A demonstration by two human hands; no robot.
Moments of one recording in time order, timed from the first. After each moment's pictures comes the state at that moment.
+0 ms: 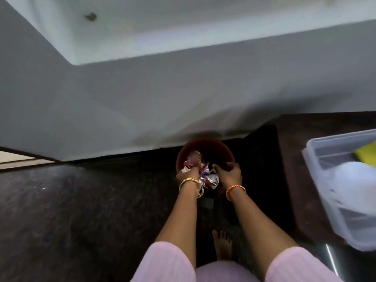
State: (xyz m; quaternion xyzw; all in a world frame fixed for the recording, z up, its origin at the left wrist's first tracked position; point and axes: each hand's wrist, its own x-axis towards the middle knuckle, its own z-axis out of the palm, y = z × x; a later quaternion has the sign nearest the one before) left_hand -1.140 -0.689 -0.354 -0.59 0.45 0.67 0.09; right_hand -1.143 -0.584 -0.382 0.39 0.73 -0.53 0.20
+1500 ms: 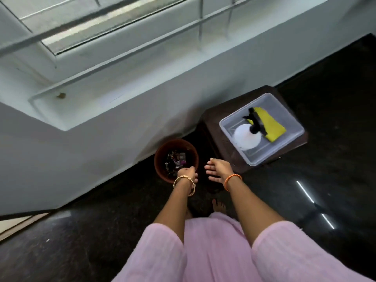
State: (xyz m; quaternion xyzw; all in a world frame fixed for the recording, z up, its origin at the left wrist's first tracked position) left_hand -1.075 -0.629 -0.166 -0.35 0.69 0.50 0.39; right_hand -1.053 -0.516 -0.166 0.49 0.52 -0.65 0.24
